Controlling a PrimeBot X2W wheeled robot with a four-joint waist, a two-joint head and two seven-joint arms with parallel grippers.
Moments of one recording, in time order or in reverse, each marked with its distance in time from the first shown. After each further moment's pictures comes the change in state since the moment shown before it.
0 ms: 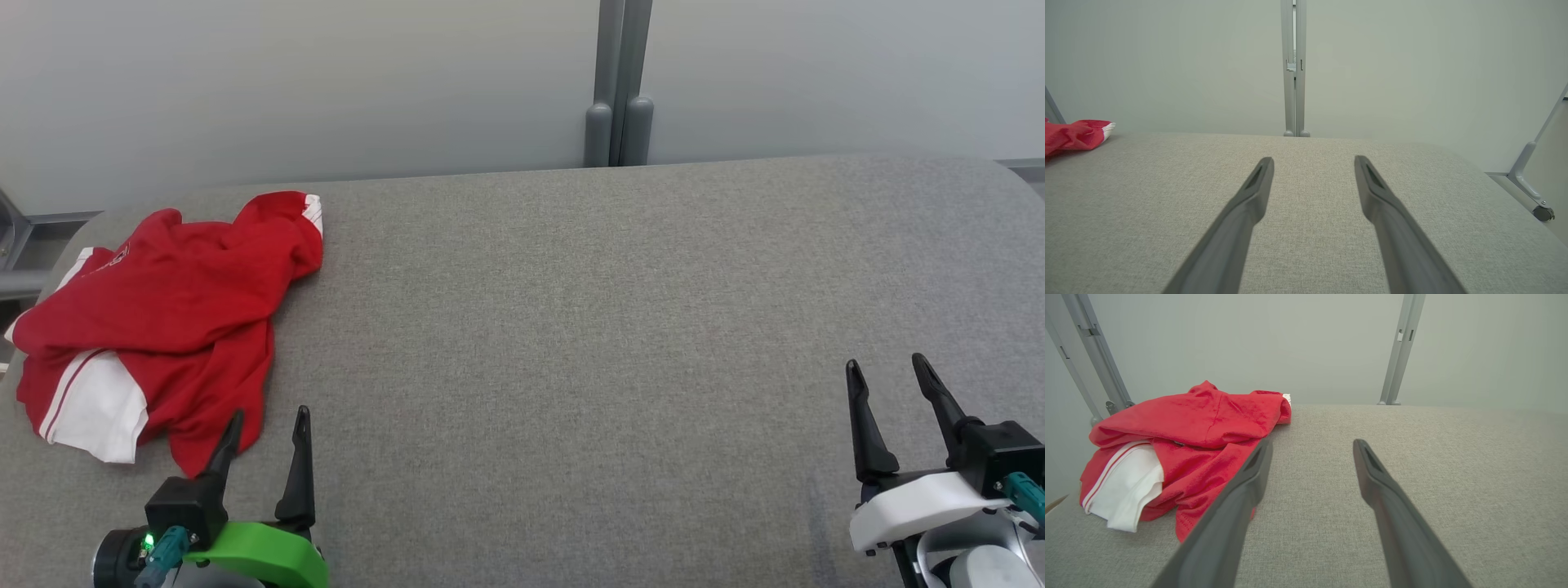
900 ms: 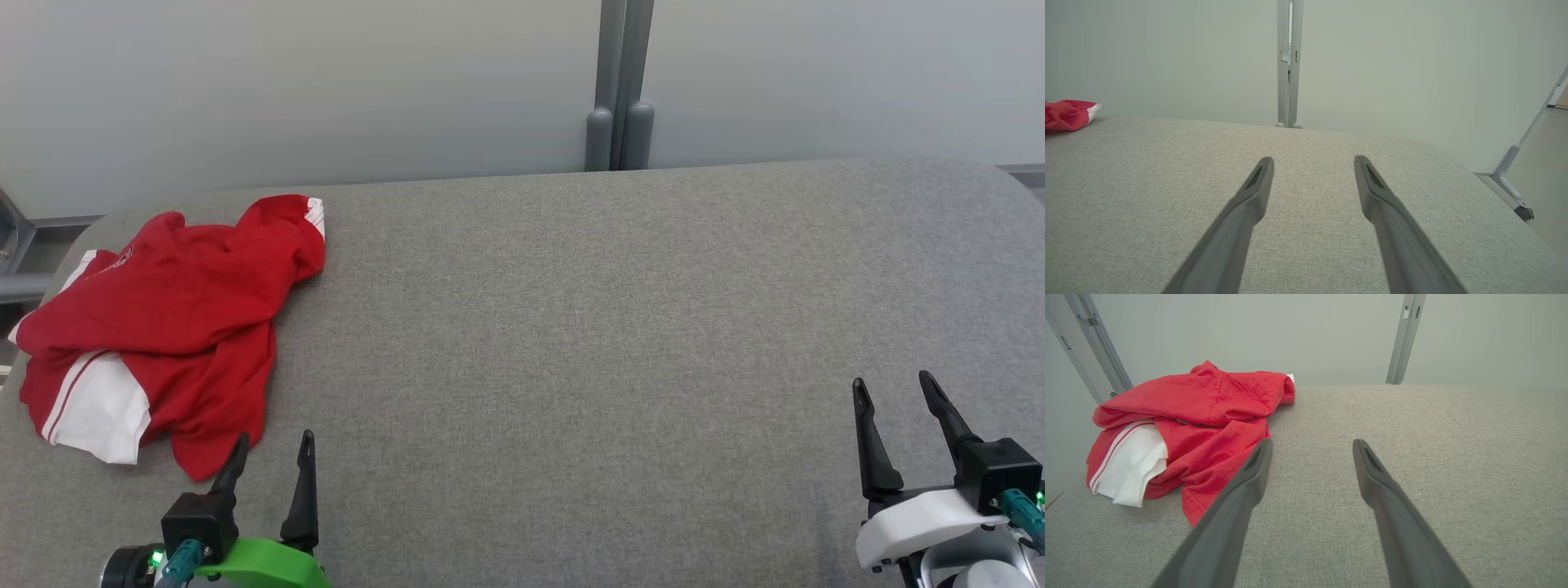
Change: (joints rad) left arm -0.001 -0.014 0.020 0.098 0.060 -0.010 -0.032; right arm 0.020 0.000 -0.023 0.036 -0.068 0.000 -0.031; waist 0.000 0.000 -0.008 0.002
